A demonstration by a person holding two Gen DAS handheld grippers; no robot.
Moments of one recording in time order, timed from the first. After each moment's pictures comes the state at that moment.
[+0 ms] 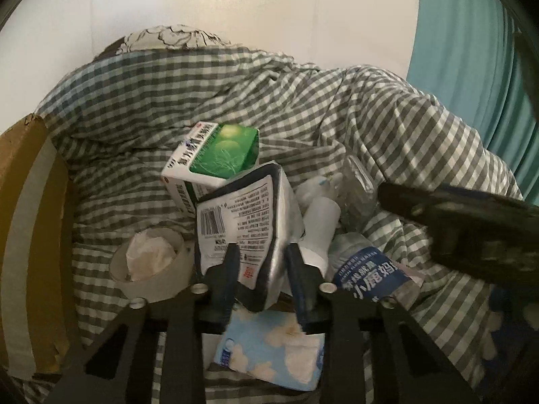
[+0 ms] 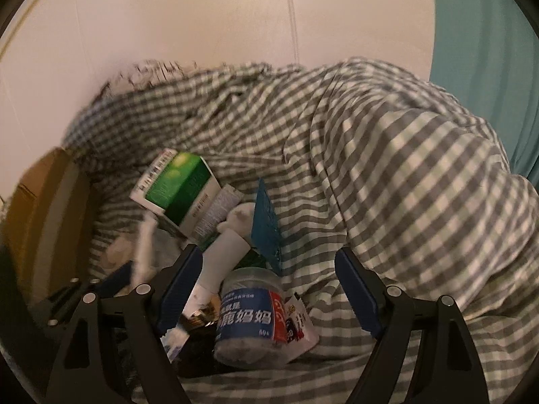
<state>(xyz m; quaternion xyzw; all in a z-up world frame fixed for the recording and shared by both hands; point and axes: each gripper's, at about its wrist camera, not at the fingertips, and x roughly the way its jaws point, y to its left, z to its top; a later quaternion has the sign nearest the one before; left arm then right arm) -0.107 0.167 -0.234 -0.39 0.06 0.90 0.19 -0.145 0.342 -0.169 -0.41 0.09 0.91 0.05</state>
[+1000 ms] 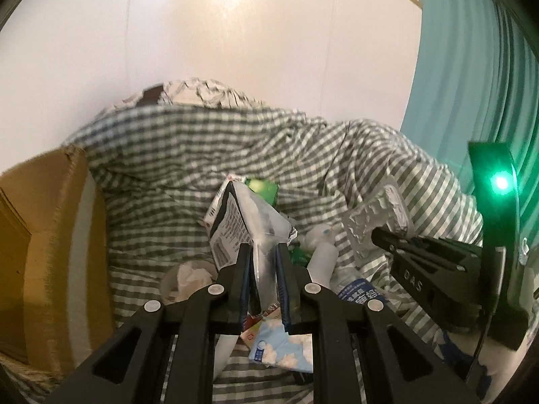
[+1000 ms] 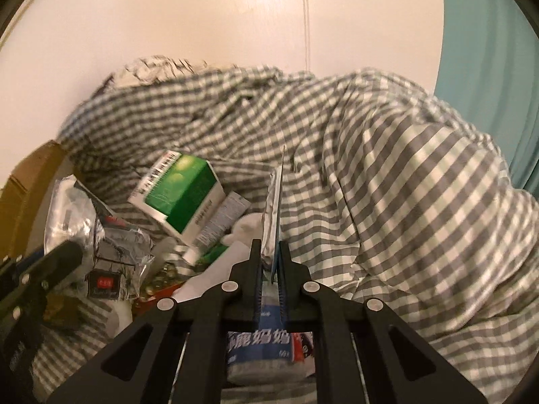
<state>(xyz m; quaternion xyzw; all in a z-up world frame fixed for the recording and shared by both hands) -0.088 0.125 -0.168 -0.33 0.03 0.93 0.18 -0.147 0.328 -0.165 -0.38 0.06 0.92 0.05</state>
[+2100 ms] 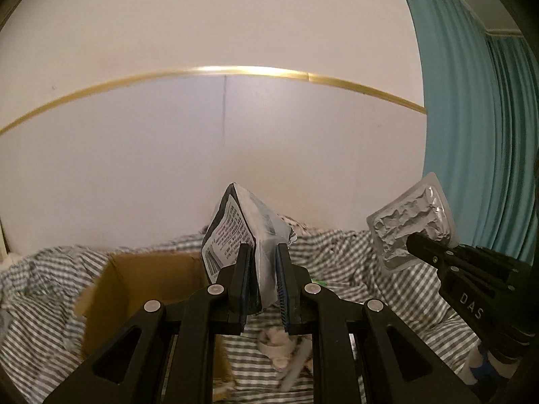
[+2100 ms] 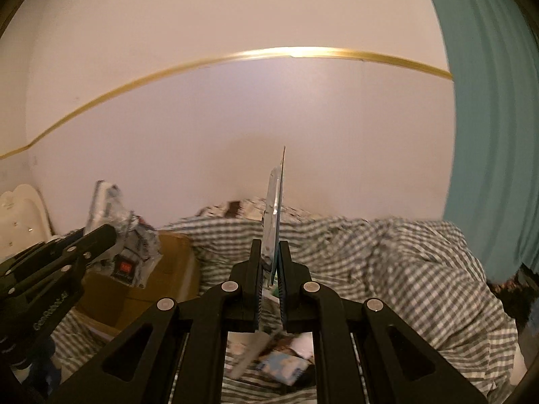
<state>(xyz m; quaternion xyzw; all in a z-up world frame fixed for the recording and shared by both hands) 0.009 0.011 -0.022 -0.14 0.01 0.98 0.11 -0.017 0.205 0.019 -0.18 0.02 0.98 -0.04</state>
